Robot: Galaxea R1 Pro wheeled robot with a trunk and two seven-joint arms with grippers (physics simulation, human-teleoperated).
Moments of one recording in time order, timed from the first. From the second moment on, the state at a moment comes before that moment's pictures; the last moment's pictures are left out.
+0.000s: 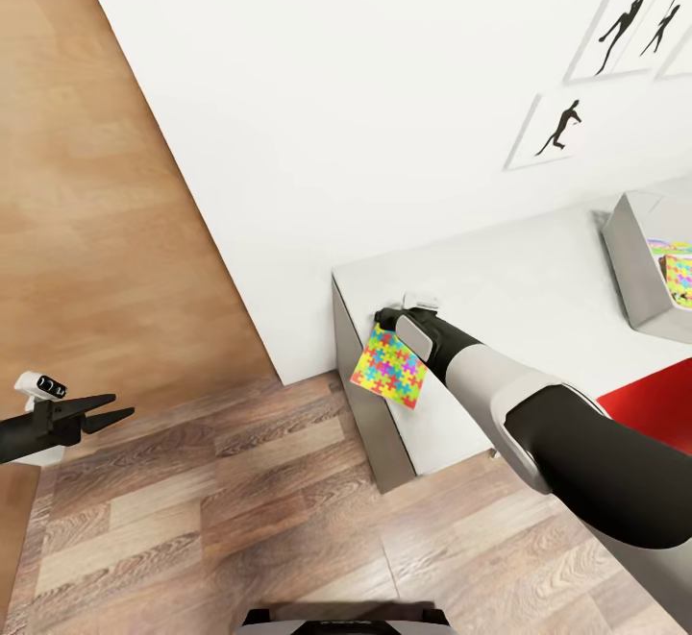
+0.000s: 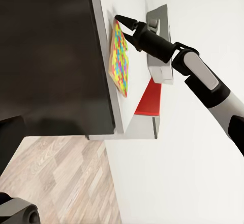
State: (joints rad) left arm -0.61 0.71 0.06 -0.81 0.57 0.88 -1.57; right arm -1.37 0.17 0.53 -0.14 -0.77 0.23 -0.30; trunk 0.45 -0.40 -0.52
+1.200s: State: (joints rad) left arm -0.61 0.71 0.06 -0.80 0.57 0.88 -1.57; right arm -1.37 0.17 0.51 -0.15 -0.79 0.21 -0.30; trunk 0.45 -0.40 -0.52
